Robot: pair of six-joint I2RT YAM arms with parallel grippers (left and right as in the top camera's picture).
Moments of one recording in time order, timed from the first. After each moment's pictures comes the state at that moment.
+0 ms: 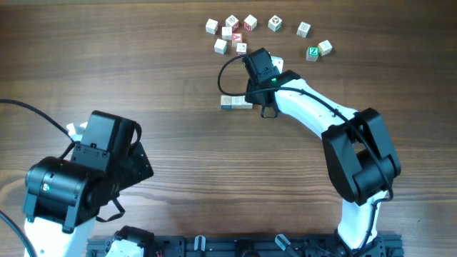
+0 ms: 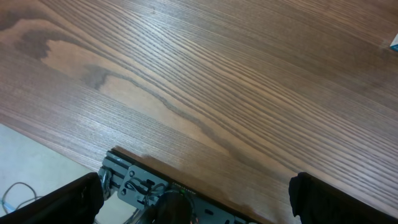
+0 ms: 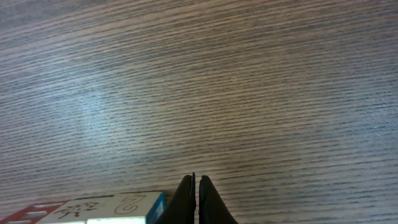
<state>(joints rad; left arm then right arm) -0.29 1.02 1.38 -1.68 -0.31 -0.69 0.49 2.04 1.38 -0.50 0.18 0.63</state>
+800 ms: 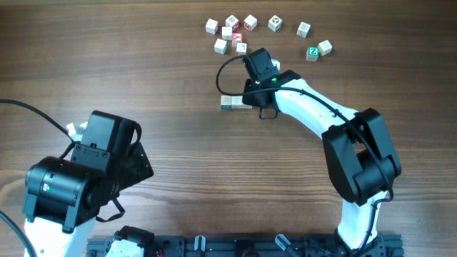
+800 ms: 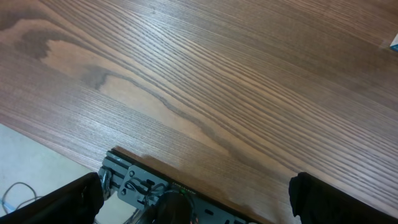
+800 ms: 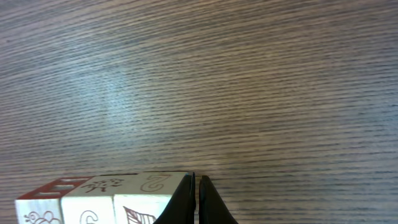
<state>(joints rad) -0.29 1.02 1.38 -1.68 -0.31 -0.69 0.49 2.04 1.38 -0.51 0.08 0.63</state>
